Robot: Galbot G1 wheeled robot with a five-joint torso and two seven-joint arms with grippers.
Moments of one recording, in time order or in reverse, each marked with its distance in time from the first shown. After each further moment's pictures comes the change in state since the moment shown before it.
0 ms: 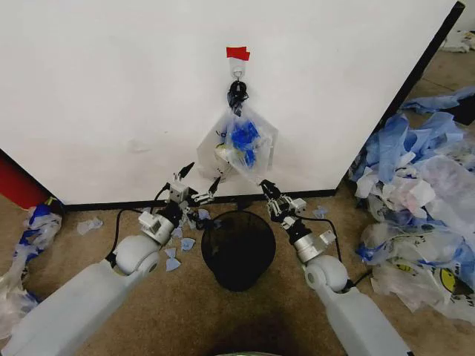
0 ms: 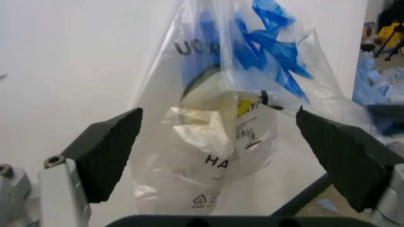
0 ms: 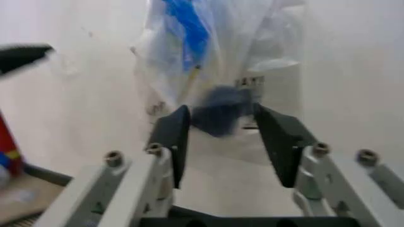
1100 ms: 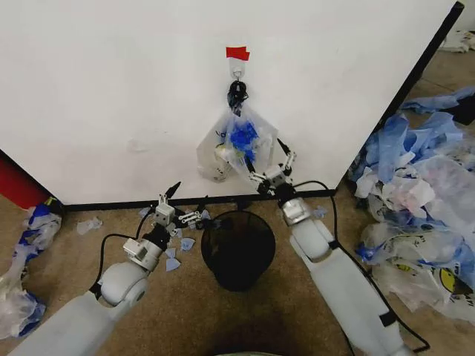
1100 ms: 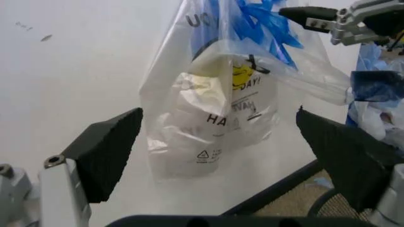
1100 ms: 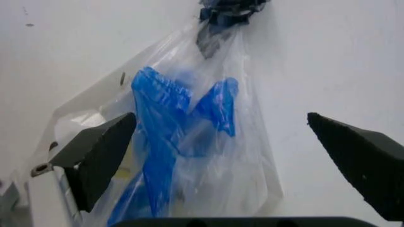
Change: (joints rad) left arm 0.209 0.000 -0.127 -0.049 0.047 -0.042 0.009; right arm 0.305 0.092 -0.155 -0.048 -0.656 -0.085 0.331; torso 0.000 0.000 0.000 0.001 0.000
